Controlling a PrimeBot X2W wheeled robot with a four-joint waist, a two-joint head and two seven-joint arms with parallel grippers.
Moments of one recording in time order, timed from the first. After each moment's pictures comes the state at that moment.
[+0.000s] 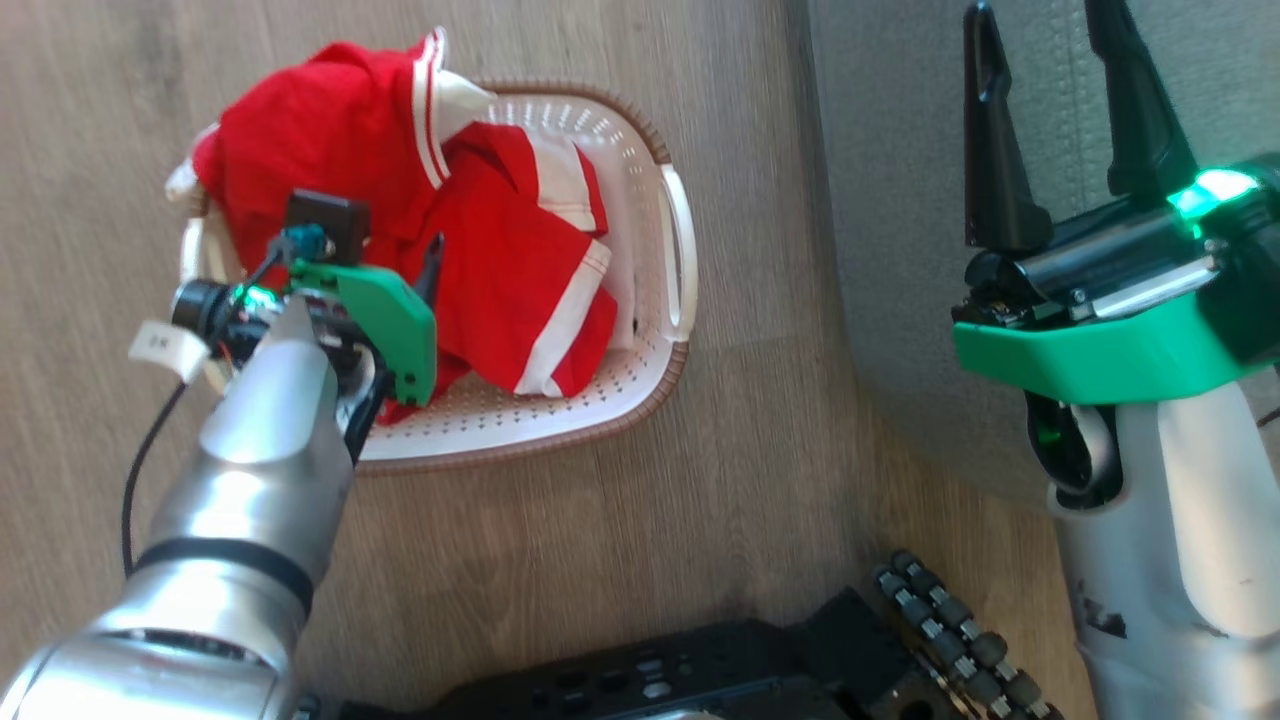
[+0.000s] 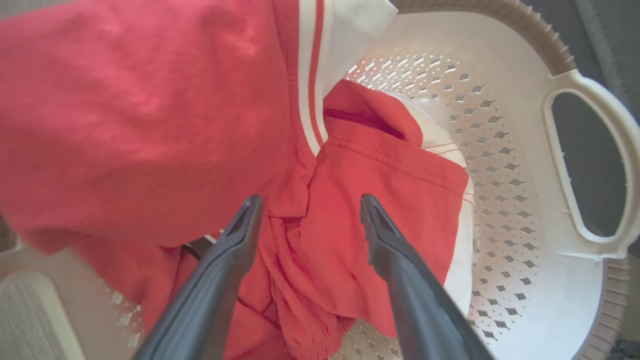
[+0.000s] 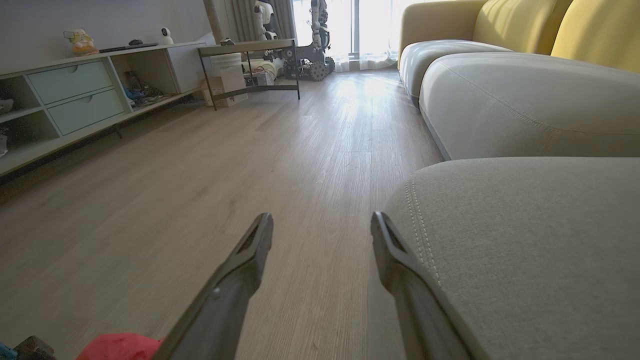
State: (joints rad) left arm -0.88 0.07 -0.32 1.22 -0.13 -0.12 -0.17; right arm -0.45 -0.06 0.11 -0.10 0.18 0.12 -0.26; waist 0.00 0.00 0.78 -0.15
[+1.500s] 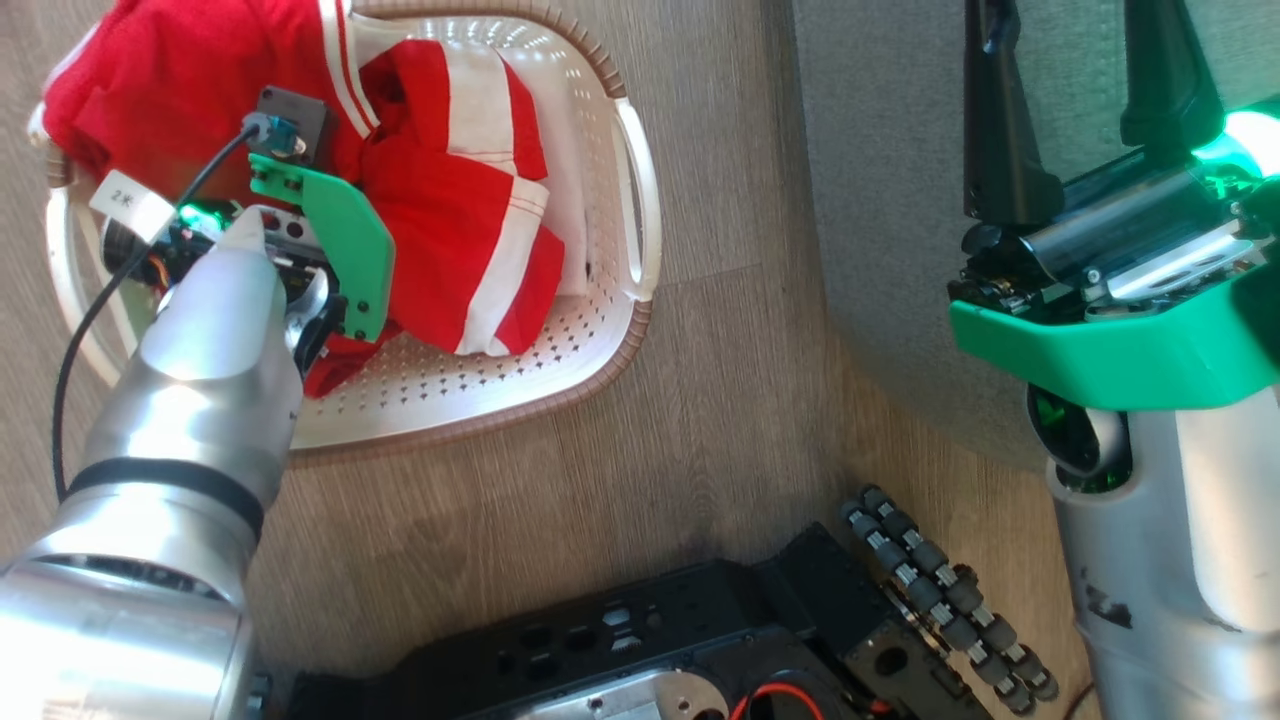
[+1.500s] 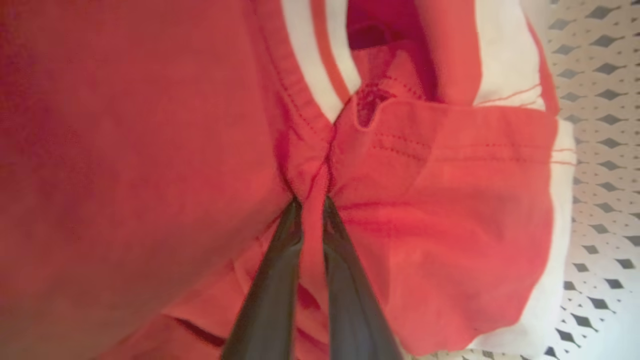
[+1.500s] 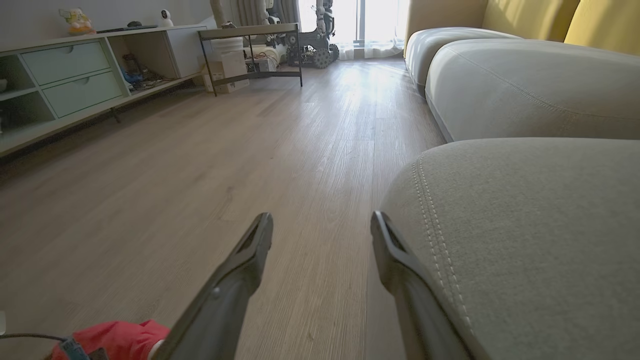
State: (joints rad) left arm -1.06 0.12 -0.45 1.30 -0.18 -0.12 0.08; right arm -0.51 -0.06 0.16 -0.20 0.19 0.12 -0.26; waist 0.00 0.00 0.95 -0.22
